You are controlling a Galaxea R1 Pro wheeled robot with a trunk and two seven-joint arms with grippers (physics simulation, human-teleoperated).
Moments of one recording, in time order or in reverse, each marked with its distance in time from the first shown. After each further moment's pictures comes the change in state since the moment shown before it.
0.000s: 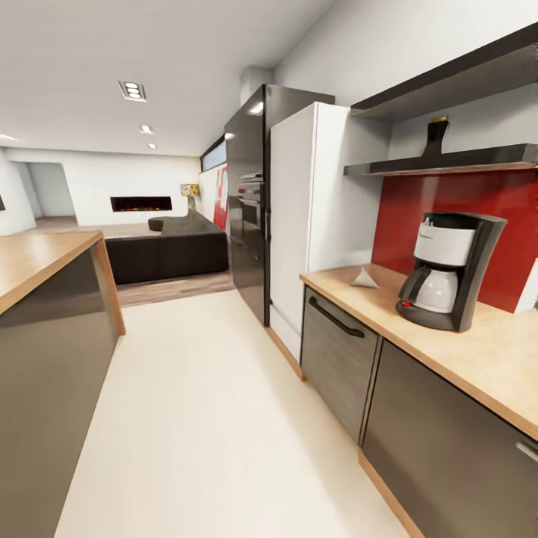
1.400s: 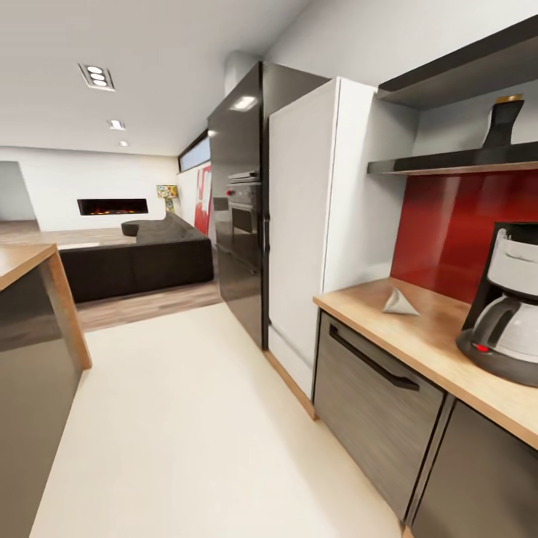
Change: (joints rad) left arm 0.000 0.000 0.000 0.000 0.000 0.000 0.000; right arm 0.000 -0.001 0.000 0.003 0.000 -0.002 -0.001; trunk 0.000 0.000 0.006
